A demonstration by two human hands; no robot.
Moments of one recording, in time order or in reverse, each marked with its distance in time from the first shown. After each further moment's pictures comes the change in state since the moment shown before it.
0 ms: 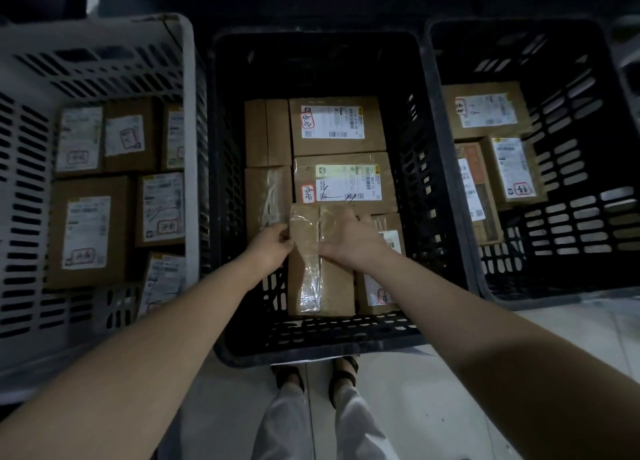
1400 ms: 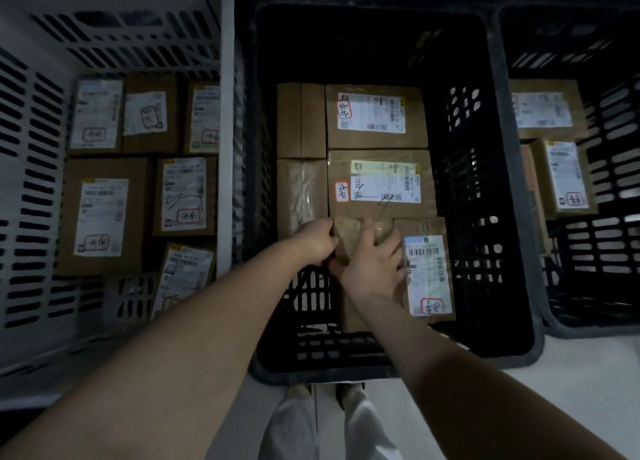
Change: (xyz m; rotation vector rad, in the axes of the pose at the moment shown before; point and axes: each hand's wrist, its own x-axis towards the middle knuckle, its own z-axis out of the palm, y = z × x) left_hand 0.049 -0.007 0.007 0.192 -0.182 -0.024; right_hand 0.029 -0.001 0.087 -0.112 0.399 0.131
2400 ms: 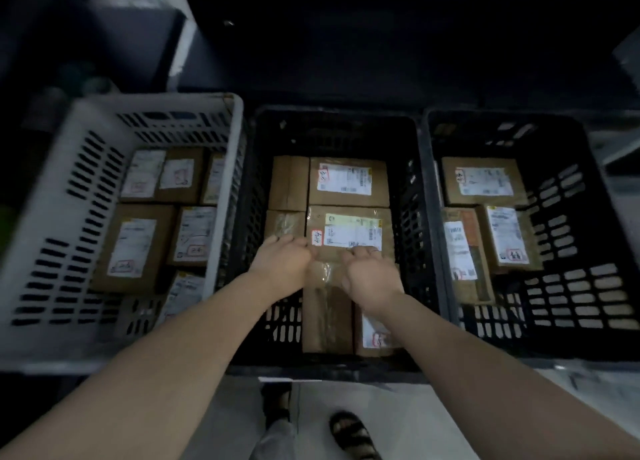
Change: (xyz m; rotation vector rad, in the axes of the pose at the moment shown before) left_hand -0.098 0.066 -0.009 0.978 0.383 0.271; right_hand 0.008 0.042 -0.119 -0.438 -0.040 -0.656
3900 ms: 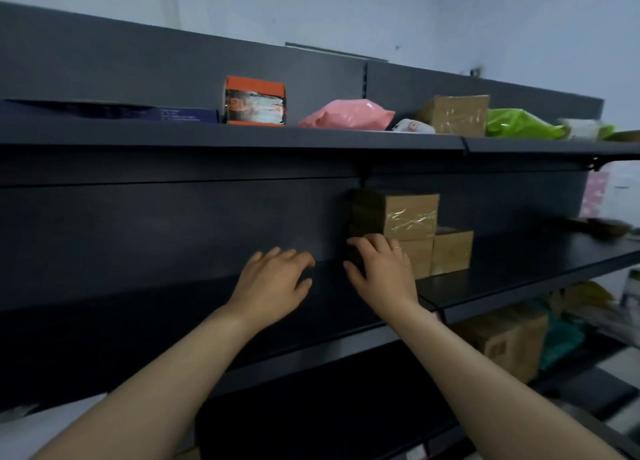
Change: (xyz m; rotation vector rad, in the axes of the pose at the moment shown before) left_hand -0.847 -0.052 -0.149 0.219 0.933 -1.241; right_hand -0.447 -0.617 -0.278 0.230 0.921 -1.305
